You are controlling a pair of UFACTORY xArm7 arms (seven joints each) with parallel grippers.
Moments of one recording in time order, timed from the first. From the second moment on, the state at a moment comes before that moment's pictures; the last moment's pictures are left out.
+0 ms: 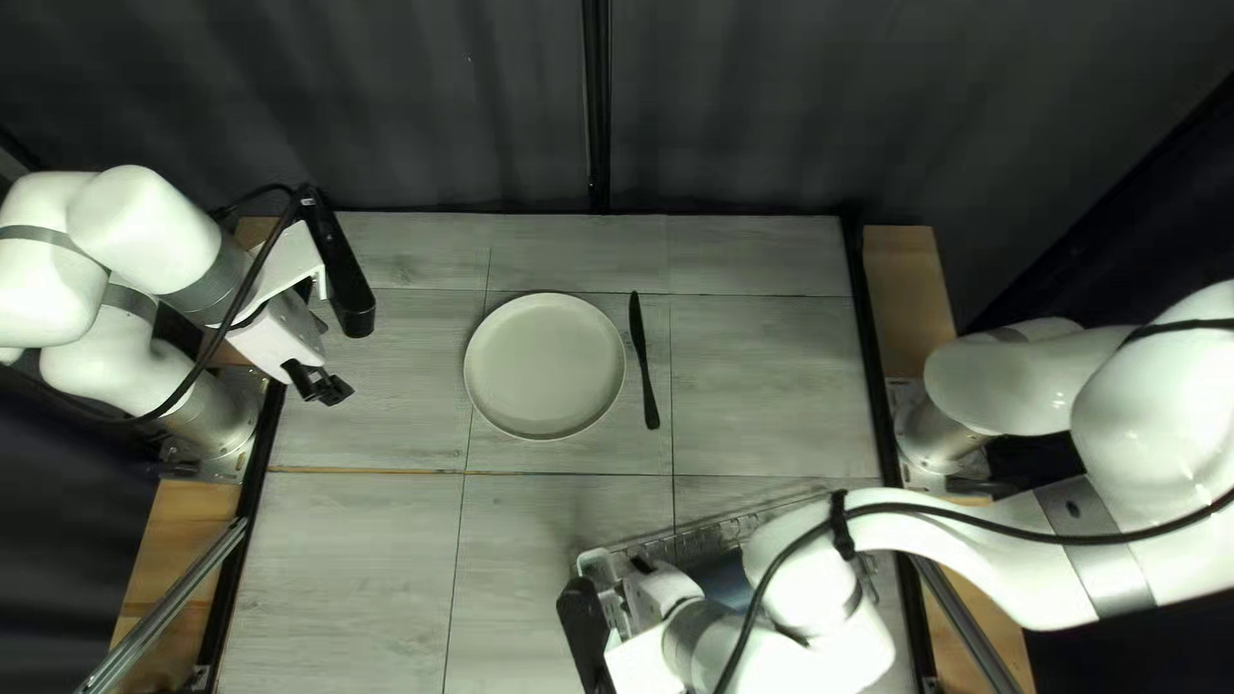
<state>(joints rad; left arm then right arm) 0.17 -0.90 -0.15 0.56 -0.14 1.28 -0.49 -1.25 -0.47 1.80 1.07 -0.05 0.84 0.23</state>
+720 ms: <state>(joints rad) 0.17 -0.90 -0.15 0.56 -0.14 1.28 -0.49 -0.91 -0.42 1.25 1.28 -0.13 1.25 0.16</state>
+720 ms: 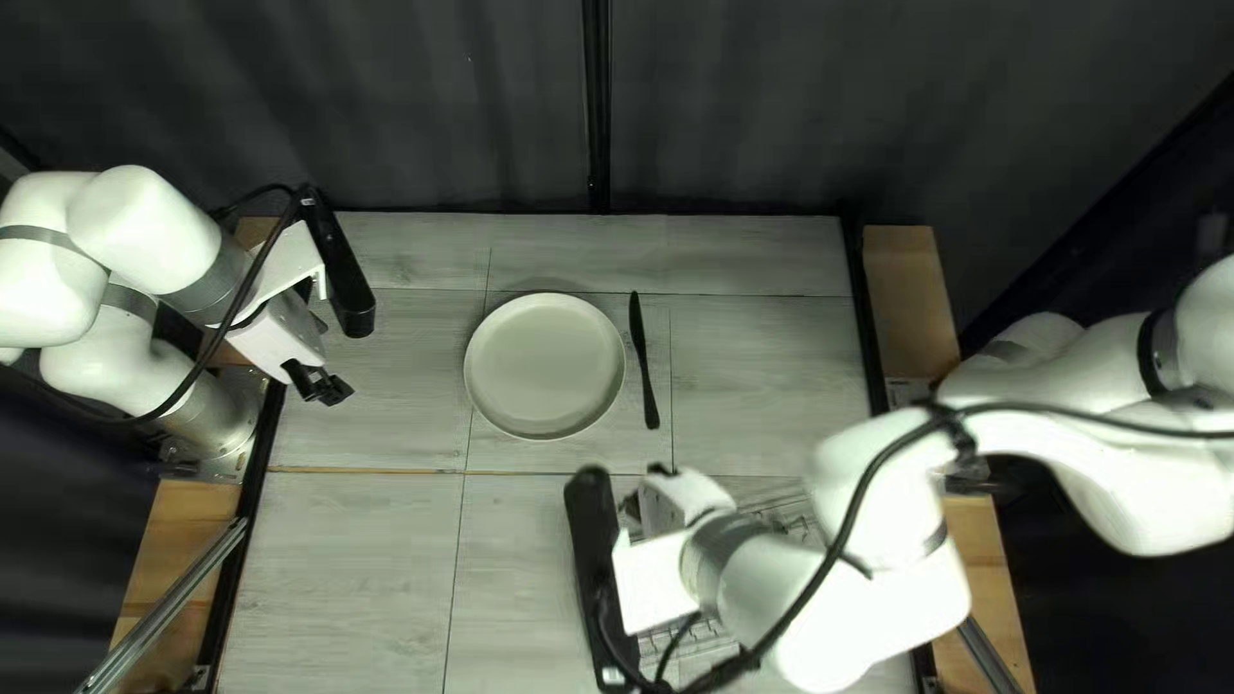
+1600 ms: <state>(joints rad) 0.17 -0.90 -0.15 0.56 -0.14 1.28 -0.49 -0.72 -0.47 0.41 0.89 0.62 1.16 -0.37</state>
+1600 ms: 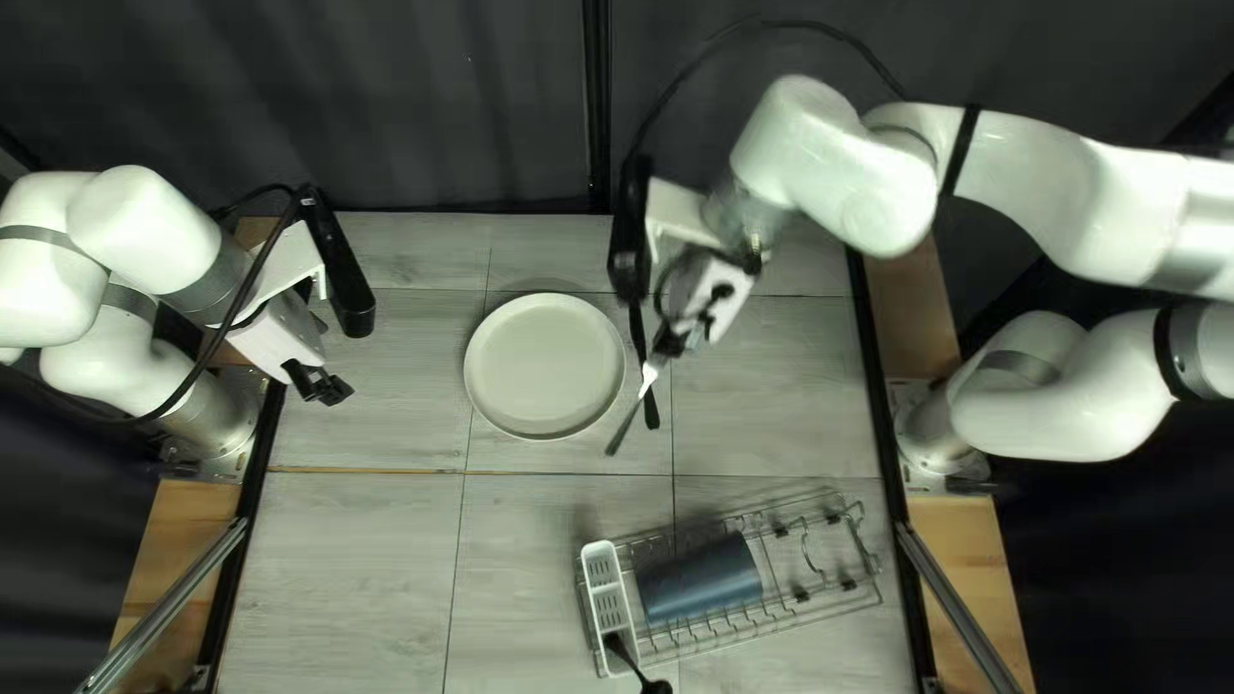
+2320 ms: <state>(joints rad) 0.17 -0.90 -0.15 0.56 -0.14 1.28 -0.49 -0.80 -0.41 0.35 0.77 0.84 0.90 -0.23</state>
